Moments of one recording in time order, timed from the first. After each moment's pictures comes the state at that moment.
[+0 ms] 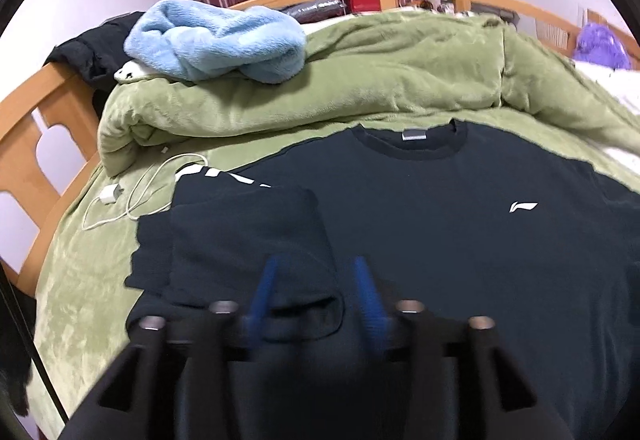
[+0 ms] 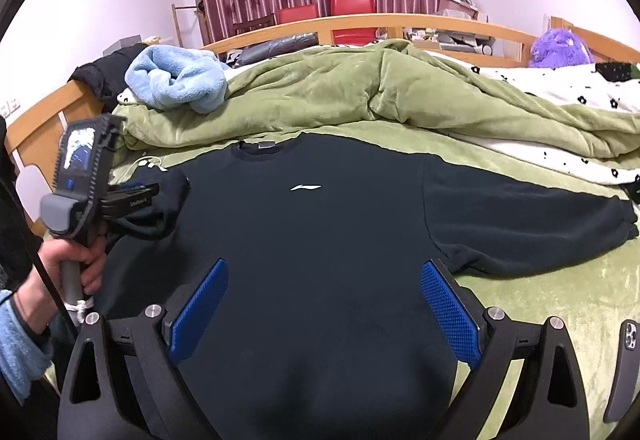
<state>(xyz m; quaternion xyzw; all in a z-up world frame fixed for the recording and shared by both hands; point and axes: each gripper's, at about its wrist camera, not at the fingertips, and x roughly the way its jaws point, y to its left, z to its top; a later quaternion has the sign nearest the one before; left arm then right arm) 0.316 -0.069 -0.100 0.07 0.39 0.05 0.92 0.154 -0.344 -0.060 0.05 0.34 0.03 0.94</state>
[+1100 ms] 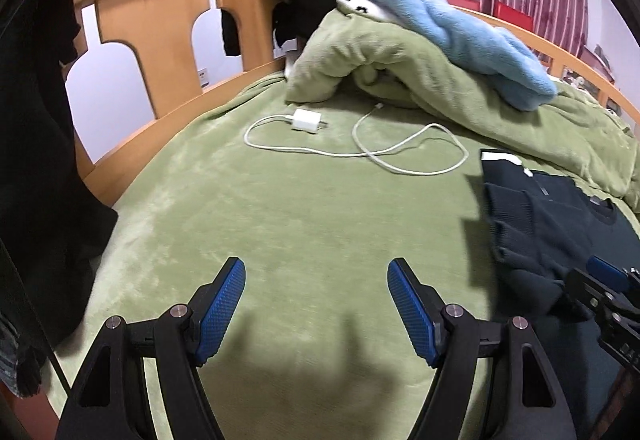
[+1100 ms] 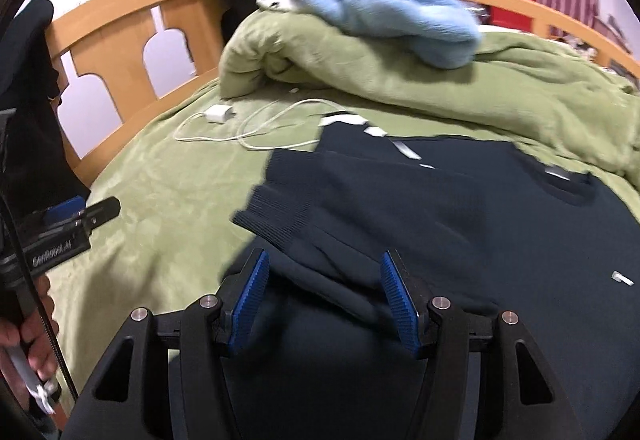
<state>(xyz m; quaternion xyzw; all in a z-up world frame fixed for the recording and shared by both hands) 0.258 0.256 -0.112 -0.06 0.38 0.20 0.90 0.322 0.024 -0.118 -0.03 0.40 0.23 0.89</state>
